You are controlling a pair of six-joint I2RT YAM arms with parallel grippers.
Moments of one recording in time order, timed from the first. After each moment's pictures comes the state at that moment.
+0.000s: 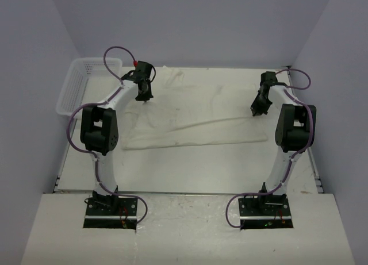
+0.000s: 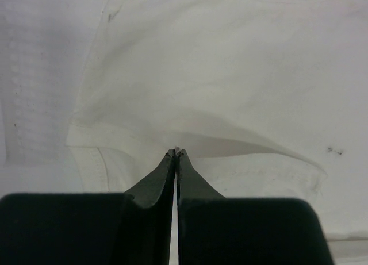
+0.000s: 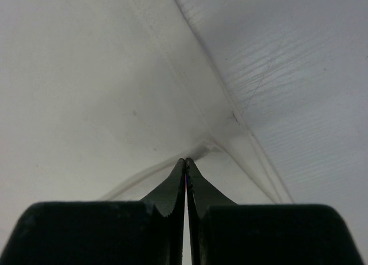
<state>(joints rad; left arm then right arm) -0.26 2.05 1.69 -0.65 -0.23 -0.34 -0.07 2.04 1.52 -0.70 0.09 0.50</state>
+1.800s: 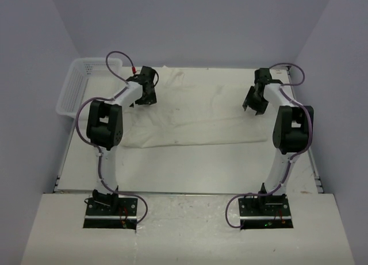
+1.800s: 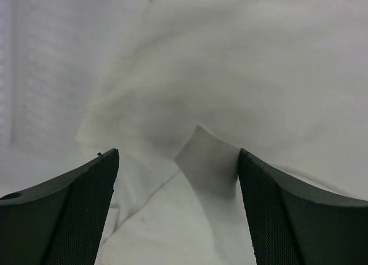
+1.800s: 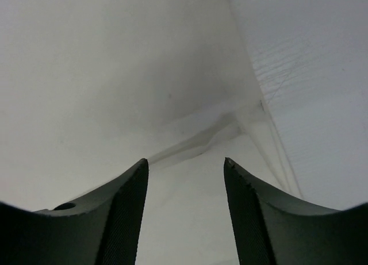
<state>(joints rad) -0.27 2.20 1.74 -0.68 -0.40 -0.43 -0.01 2.02 1.54 -0.71 0.11 0.45</state>
